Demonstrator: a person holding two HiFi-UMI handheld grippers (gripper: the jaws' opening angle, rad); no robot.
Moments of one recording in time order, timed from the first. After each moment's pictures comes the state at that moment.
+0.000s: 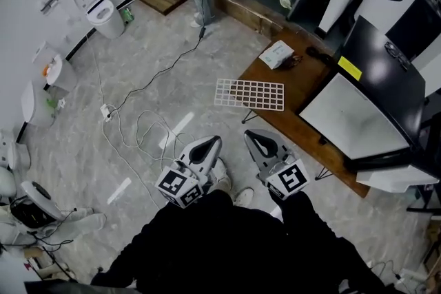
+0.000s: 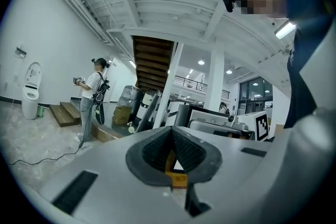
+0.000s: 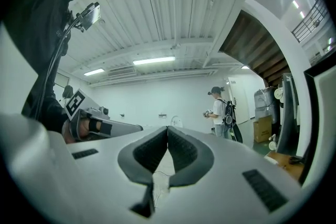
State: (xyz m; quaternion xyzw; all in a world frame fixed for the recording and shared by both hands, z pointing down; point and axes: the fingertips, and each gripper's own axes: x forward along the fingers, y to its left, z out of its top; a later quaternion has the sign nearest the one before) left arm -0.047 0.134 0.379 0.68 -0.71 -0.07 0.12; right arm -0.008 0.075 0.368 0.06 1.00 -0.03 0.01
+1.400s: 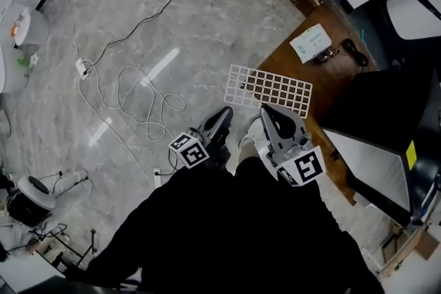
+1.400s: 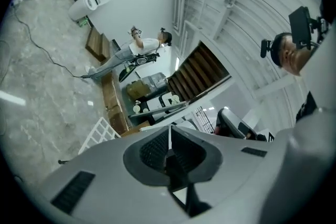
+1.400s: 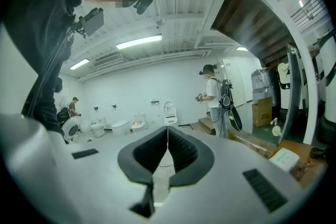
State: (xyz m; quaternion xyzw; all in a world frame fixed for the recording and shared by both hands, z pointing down) left arm -0.299 0.013 0.614 0.57 -0.63 -0.40 0.33; right arm -0.263 -0.051 0.480 0.04 1.00 -0.06 -0.06
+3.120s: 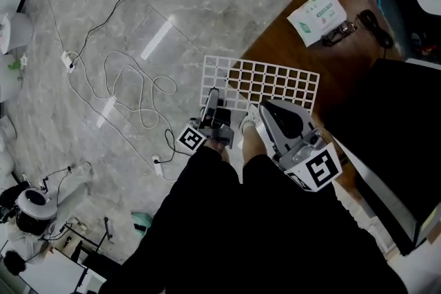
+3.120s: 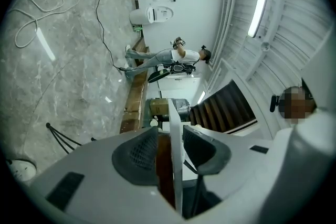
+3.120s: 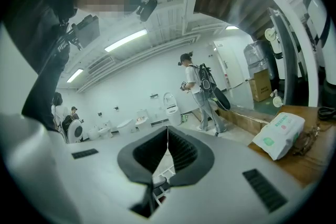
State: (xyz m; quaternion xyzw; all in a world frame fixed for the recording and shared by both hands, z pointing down) left arm -0.322 -0.063 0.843 0.37 -0.63 -0.59 0.34; right arm -0.253 -0.157 0.624 0.07 0.98 -0.15 -0.11
